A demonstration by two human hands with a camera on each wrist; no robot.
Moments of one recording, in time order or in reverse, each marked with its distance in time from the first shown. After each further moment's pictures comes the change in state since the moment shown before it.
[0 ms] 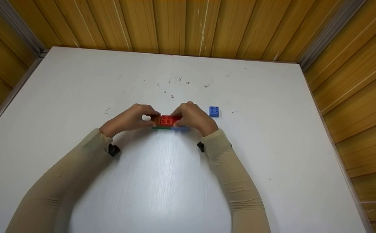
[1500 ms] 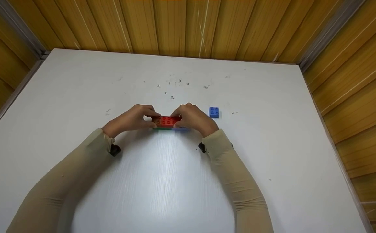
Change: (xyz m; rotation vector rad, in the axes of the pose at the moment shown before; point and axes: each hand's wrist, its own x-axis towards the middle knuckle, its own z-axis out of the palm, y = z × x) left_hand 0.005 0.002 0.001 -0.044 -0.020 -0.037; right_hand -0.001 0.000 0.001 -0.022 0.005 -0.051
